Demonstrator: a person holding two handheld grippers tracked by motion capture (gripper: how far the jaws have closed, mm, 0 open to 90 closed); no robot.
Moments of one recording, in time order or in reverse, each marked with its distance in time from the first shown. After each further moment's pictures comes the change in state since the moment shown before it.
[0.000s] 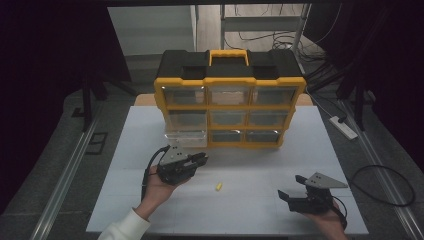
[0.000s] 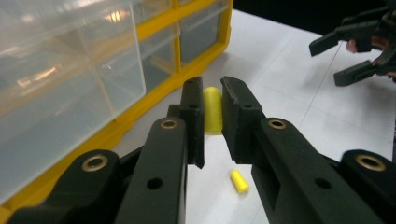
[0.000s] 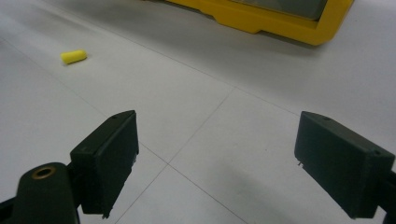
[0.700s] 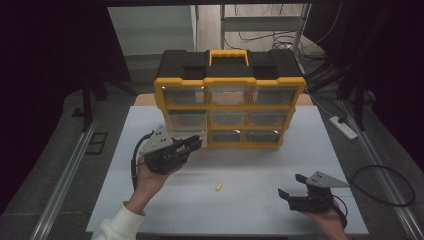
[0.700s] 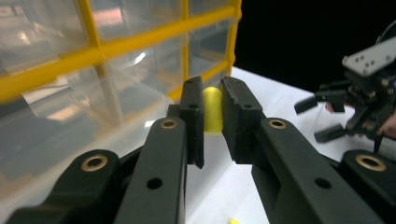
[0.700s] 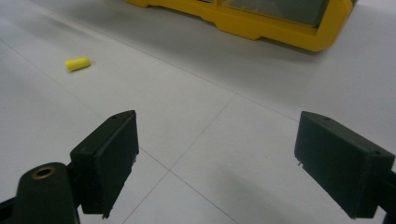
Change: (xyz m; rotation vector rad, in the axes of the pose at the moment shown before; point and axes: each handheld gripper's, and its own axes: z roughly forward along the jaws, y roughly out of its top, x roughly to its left) left arm 0.006 0.046 -0.040 -0.164 0.018 -0.015; right arm -0.002 0.002 -0.001 -0.015 0.015 0.006
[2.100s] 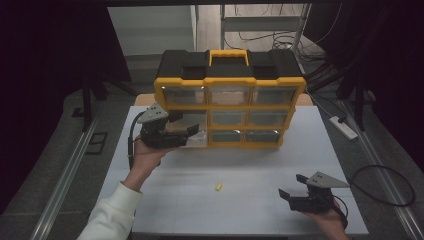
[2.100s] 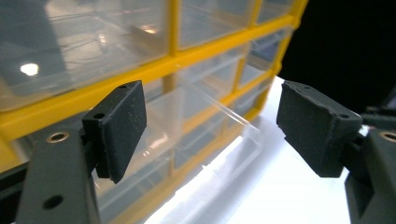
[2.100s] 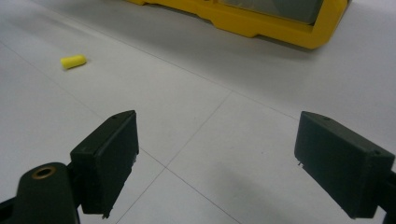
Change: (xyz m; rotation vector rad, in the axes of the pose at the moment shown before) left arm 0.044 0.016 0.014 0.067 0.056 -0.096; right arm -0.001 -0.001 -0.001 0.000 -0.015 0.000
